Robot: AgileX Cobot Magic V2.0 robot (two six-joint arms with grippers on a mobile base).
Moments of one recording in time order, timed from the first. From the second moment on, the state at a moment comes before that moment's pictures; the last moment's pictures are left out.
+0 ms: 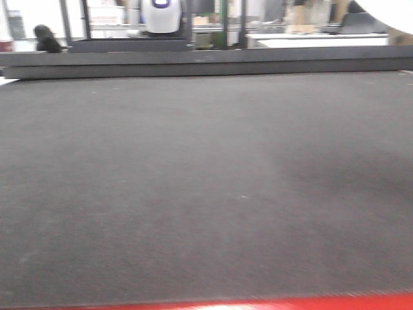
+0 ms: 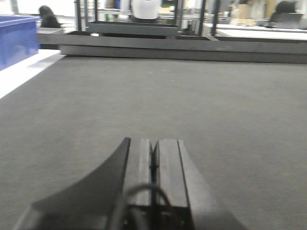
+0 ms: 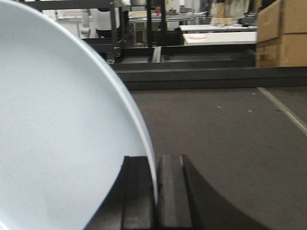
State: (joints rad) left arm -0.02 -0.01 0.03 -0.13 0.05 0.16; right arm 0.04 0.52 -0.49 0.04 0.08 0.06
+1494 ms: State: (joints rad) left arm -0.02 -0.01 0.03 -0.13 0.05 0.16; right arm 0.04 0.52 -0.49 0.04 0.08 0.06
